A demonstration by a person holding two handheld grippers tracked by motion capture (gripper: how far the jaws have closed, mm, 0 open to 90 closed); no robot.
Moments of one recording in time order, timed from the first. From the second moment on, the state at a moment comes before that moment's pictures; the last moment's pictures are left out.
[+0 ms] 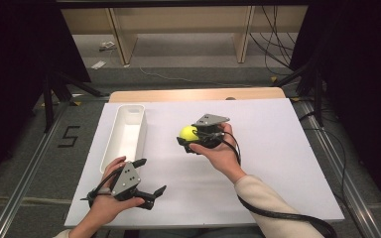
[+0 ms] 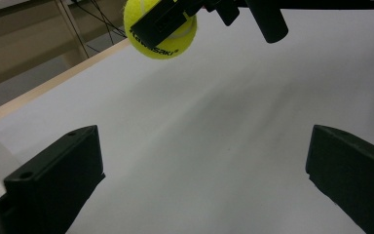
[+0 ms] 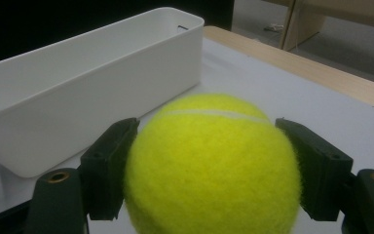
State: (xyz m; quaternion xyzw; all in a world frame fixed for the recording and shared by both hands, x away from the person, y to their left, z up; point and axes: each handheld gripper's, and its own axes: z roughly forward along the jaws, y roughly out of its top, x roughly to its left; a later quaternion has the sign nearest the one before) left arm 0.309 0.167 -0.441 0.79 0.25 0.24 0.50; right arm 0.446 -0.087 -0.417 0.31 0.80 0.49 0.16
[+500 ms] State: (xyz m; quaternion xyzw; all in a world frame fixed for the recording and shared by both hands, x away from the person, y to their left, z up) left arm 0.309 0.167 -0.441 0.79 0.25 0.24 0.50; right arm 0.444 -0.074 -0.418 0.30 0.80 0.49 0.15
